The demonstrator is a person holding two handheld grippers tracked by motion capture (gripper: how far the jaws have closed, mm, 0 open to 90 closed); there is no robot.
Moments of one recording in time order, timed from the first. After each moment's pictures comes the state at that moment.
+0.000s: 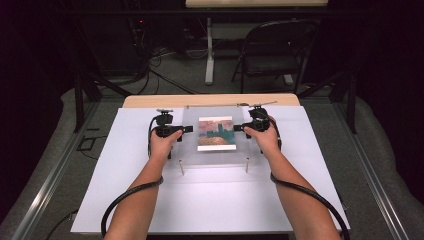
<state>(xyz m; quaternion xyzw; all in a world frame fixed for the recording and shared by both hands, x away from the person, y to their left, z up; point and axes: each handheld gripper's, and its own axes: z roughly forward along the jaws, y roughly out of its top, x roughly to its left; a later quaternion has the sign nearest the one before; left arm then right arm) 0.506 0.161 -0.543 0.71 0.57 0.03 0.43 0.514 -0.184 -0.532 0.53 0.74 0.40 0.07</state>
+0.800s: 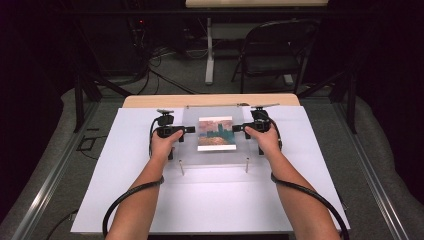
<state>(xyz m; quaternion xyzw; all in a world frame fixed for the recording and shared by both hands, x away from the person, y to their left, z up) 0.509 0.159 -0.548 0.70 0.57 -0.01 0.43 0.517 -0.187 -0.543 0.56 0.72 0.42 0.02</state>
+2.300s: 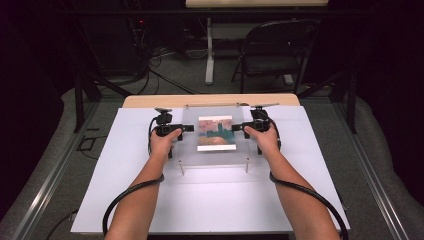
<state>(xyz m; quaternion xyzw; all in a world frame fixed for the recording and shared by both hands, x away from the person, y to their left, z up) 0.511 0.164 -0.543 0.69 0.58 -0.03 0.44 0.516 -0.185 -0.539 0.56 0.71 0.42 0.02</state>
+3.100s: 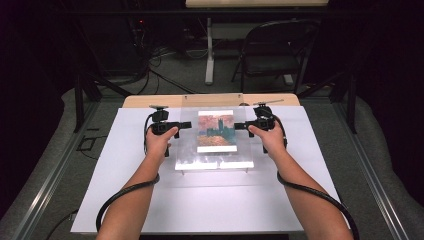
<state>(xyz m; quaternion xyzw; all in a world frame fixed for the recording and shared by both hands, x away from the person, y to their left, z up) 0.500 0.170 -0.520 0.69 0.56 -0.01 0.46 0.502 -0.193 -0.511 0.52 0.73 0.44 0.03</state>
